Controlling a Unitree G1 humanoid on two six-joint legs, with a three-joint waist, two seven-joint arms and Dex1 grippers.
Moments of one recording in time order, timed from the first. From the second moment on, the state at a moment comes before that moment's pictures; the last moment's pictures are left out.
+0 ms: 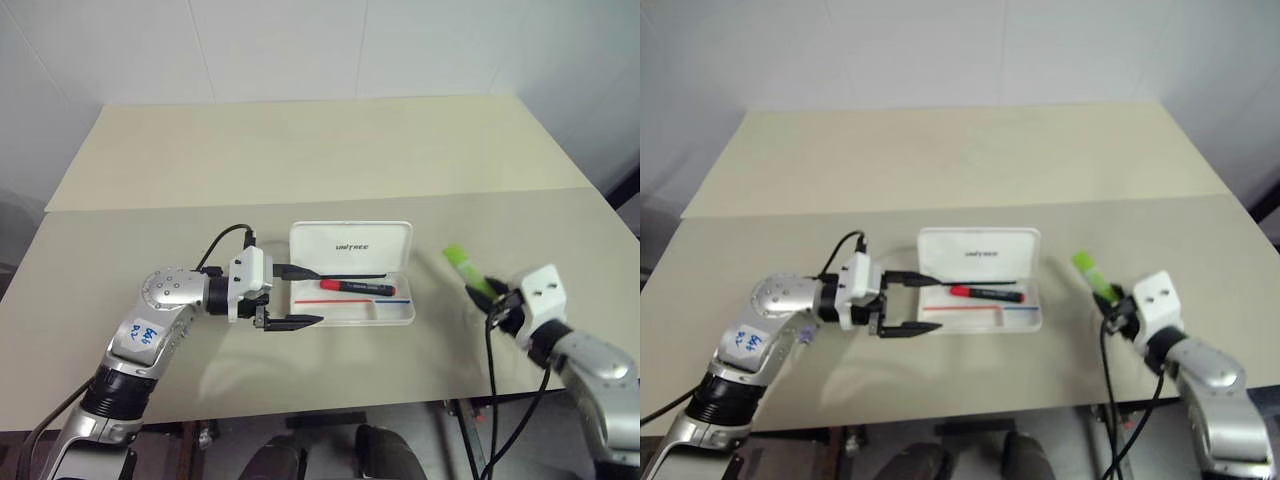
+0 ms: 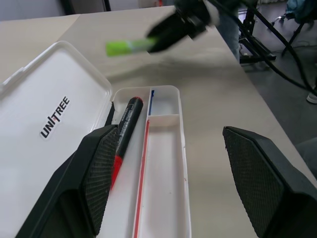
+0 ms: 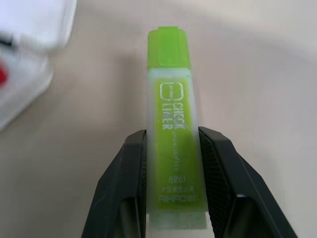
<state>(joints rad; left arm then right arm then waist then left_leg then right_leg) -0.37 0.61 -0.12 -0.16 -0.37 0.21 -1.08 0.01 -0.63 -0.28 -0.26 0.26 0.36 0.58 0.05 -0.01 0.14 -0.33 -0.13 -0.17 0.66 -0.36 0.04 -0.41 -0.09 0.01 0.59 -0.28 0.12</state>
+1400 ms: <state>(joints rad) -0.13 0.76 0.07 -0.31 -0.37 0.25 -1.02 -0.61 -0.54 0.32 0.17 0.18 0.15 1.34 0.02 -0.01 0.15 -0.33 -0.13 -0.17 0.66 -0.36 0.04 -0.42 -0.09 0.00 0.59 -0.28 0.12</state>
